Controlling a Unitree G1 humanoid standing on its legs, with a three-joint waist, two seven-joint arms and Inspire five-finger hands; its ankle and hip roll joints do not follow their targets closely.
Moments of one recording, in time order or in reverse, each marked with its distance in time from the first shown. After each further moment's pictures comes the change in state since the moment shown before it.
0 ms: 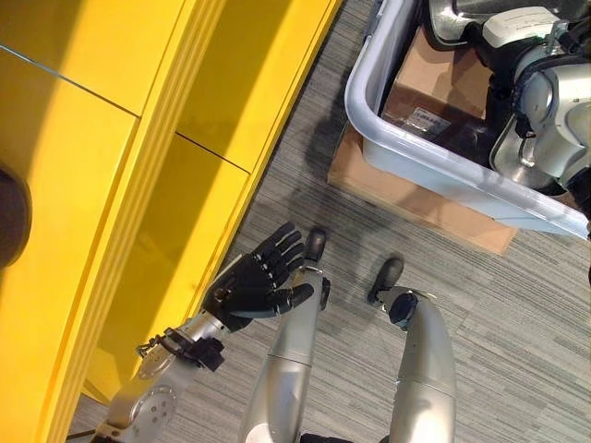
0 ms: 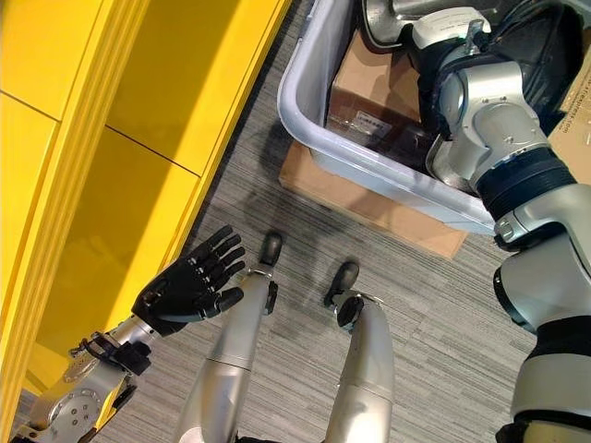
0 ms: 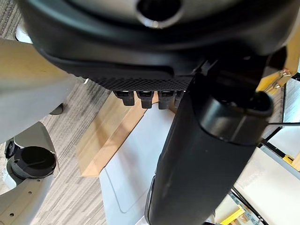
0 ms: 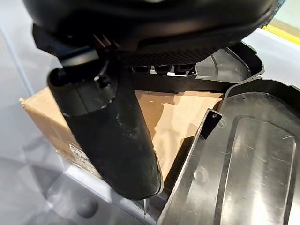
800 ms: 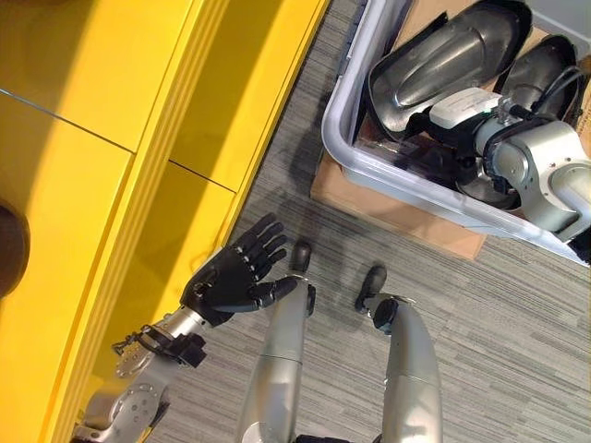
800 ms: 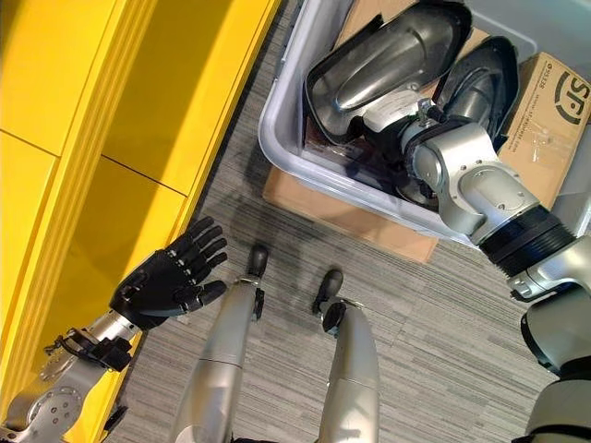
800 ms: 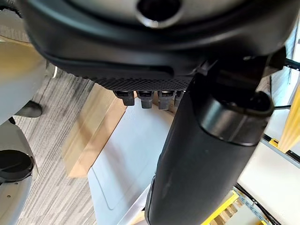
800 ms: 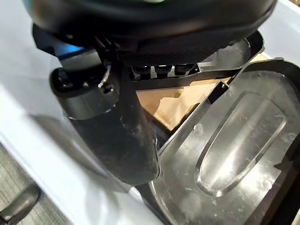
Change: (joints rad) left arm 0.019 0.048 0.099 -0.008 -0.008 0.000 -0.019; right arm 0.303 -0.127 -0.088 -0.463 -0.065 -0.023 0.193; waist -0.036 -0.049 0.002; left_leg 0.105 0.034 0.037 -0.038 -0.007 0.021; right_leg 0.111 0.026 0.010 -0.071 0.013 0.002
